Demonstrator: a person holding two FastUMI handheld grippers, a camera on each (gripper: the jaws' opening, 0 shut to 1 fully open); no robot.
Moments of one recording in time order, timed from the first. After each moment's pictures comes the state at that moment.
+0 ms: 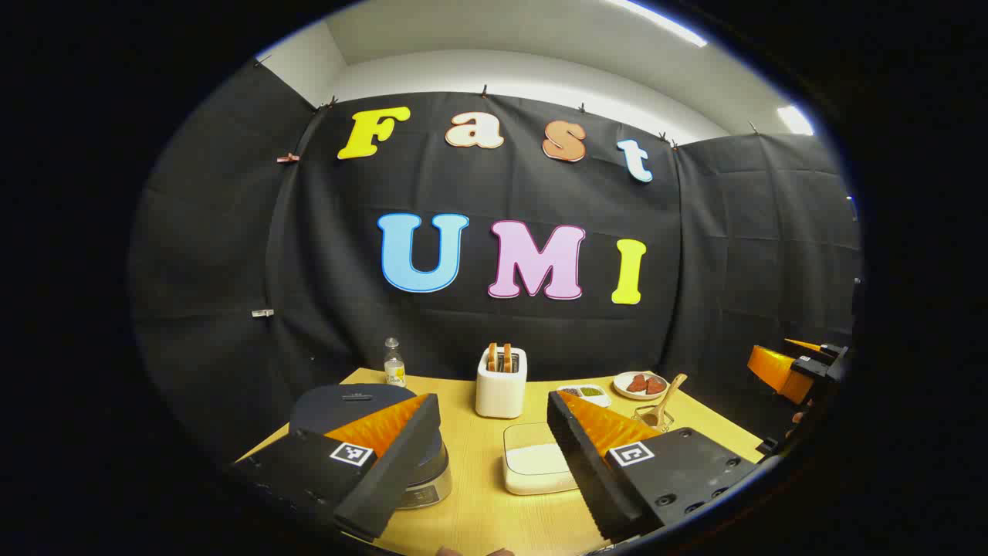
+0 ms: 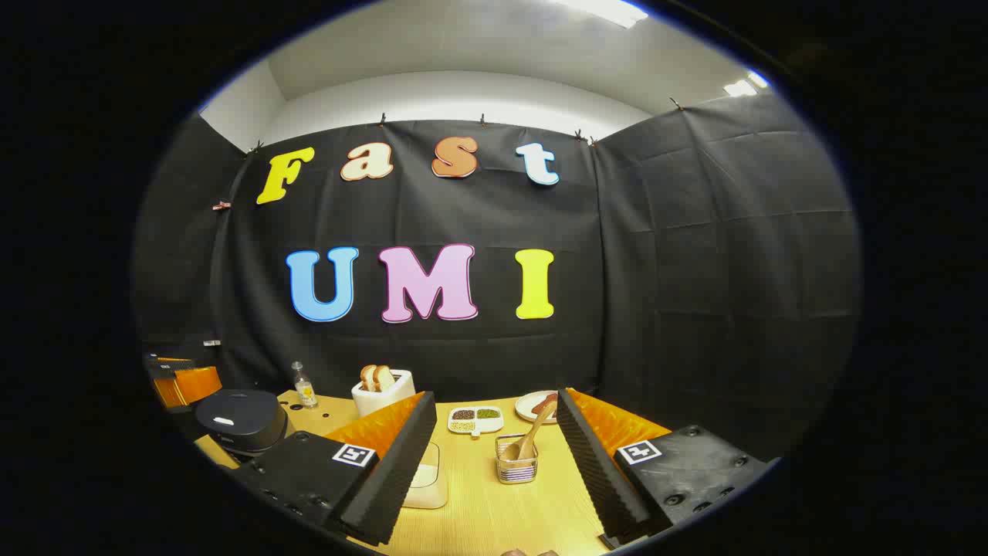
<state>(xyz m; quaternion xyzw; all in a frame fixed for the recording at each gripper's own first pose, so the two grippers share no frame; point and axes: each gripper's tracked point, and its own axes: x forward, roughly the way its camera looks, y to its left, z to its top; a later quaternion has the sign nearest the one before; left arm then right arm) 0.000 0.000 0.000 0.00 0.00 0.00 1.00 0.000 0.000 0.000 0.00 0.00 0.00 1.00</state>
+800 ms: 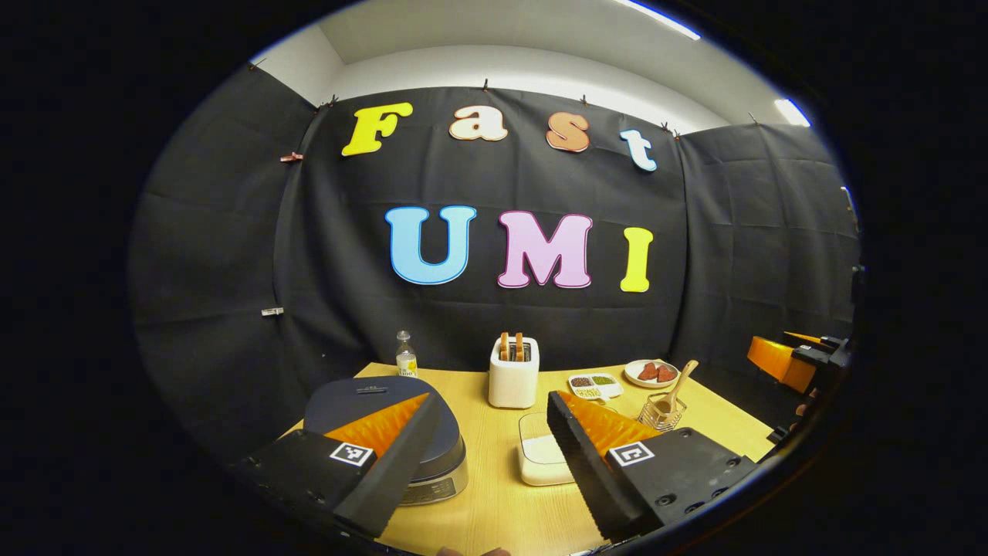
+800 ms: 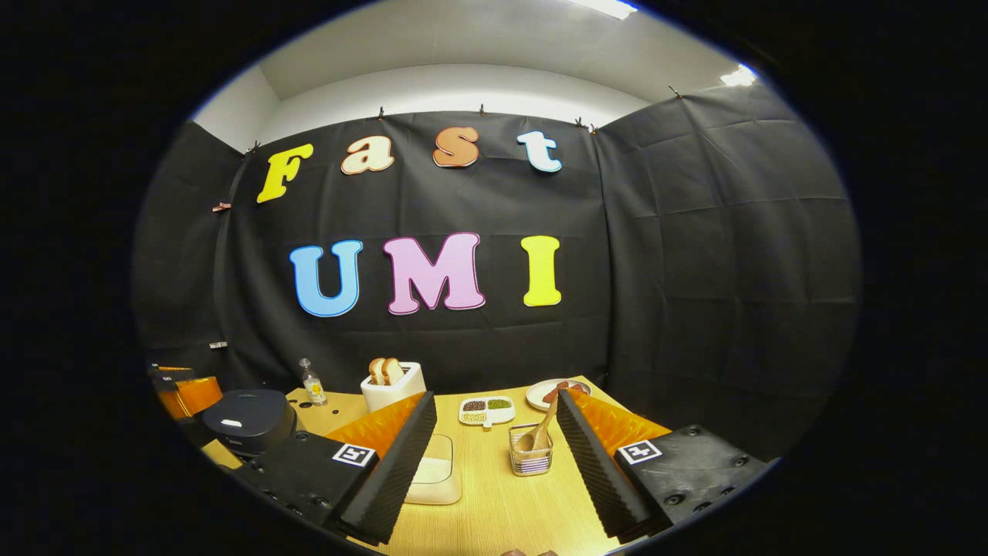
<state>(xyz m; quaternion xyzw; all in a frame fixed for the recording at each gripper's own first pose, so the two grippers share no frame) -0.004 0.011 -0.015 0.01 0.02 0.01 1.00 0.005 0.010 -0.016 0.02 0.02 0.01 1.00</state>
